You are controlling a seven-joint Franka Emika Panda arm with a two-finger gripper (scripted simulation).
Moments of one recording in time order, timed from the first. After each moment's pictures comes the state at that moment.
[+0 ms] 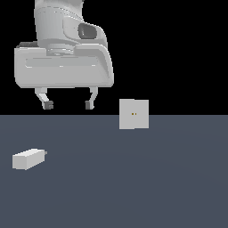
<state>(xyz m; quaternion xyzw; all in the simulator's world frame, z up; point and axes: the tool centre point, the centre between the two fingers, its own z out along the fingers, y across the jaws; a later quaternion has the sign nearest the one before) -0.049 0.100 0.120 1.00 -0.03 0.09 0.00</state>
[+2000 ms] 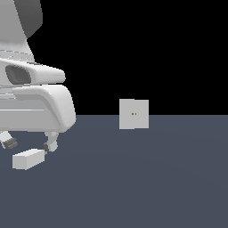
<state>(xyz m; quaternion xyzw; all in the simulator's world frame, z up) -0.074 0.167 0.039 0.98 -0.09 0.16 0.01</state>
